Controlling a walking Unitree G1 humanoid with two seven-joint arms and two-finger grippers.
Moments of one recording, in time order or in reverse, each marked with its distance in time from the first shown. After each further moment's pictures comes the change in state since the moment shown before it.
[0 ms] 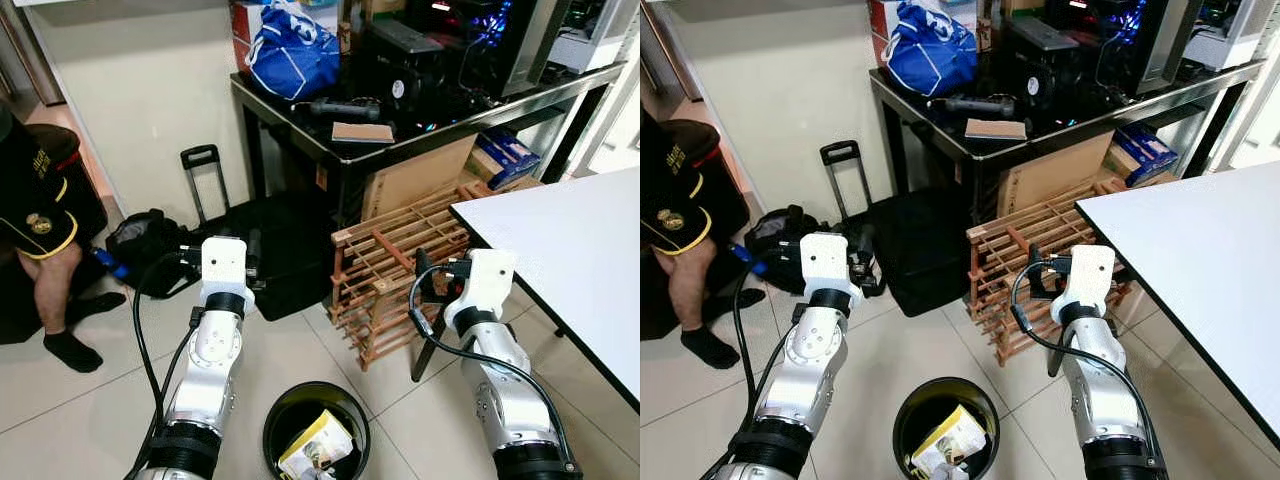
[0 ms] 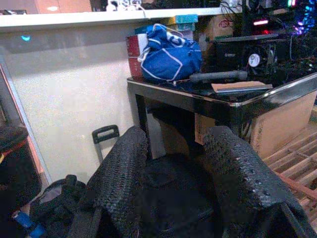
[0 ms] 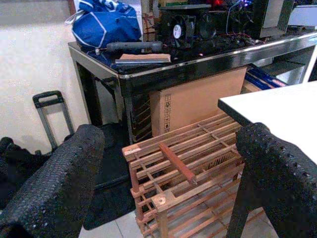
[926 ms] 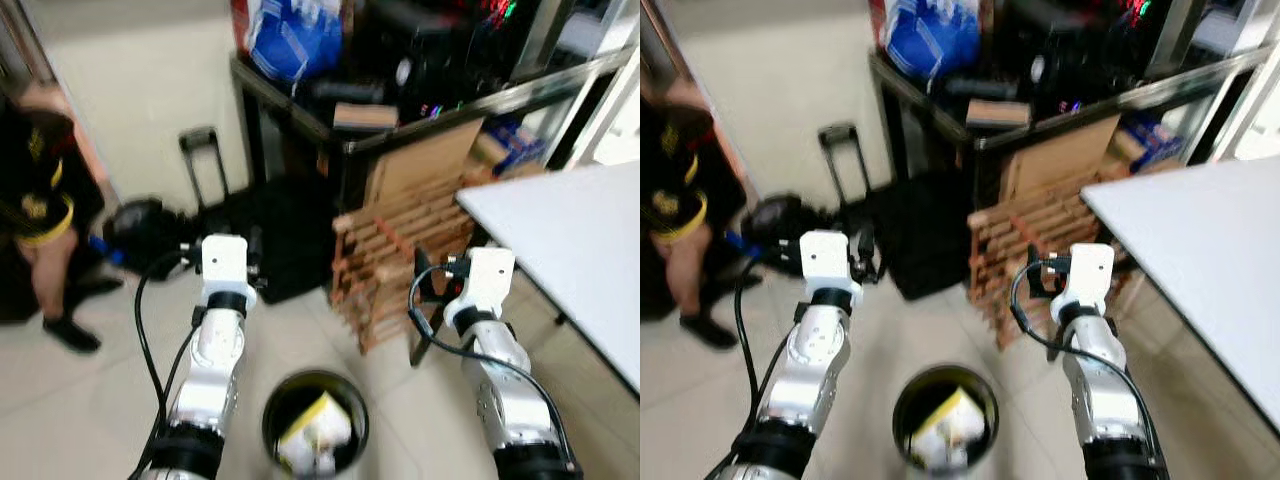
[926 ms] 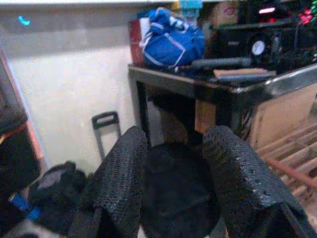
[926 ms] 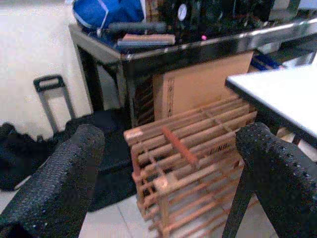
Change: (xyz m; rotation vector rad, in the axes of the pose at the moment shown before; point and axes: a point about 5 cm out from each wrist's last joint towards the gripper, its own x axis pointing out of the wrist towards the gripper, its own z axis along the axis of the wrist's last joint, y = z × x) left arm 0.000 -0.004 0.003 -0.018 -0.009 0.003; right arm 0.001 0.001 0.000 -0.001 0.010 0.011
